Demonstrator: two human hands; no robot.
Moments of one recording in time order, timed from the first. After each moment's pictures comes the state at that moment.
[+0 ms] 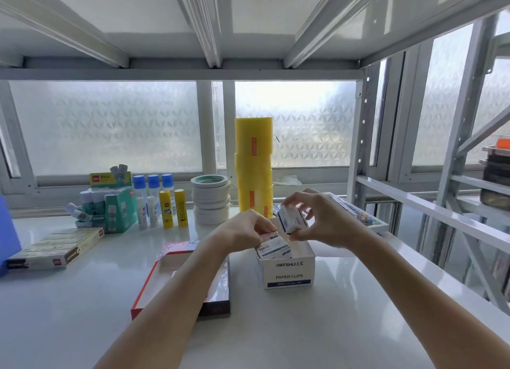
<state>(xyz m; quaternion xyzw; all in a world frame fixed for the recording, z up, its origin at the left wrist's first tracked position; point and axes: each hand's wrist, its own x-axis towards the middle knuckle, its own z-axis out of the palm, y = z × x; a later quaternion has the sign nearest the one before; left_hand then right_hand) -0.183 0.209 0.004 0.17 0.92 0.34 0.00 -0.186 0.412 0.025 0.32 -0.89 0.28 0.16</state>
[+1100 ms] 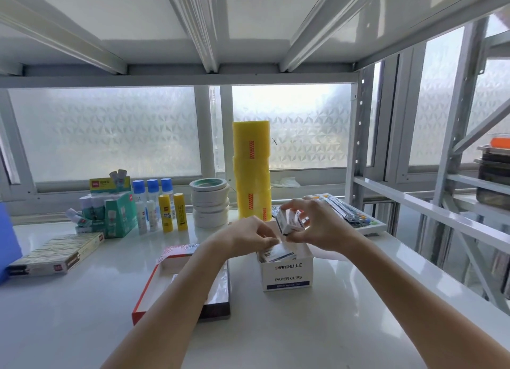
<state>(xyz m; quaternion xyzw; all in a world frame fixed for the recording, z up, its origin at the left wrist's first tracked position) -0.171 0.215 0.007 0.16 0.95 0.28 0.01 -0.193 0.407 0.012 0.28 -0.90 0.29 0.17</state>
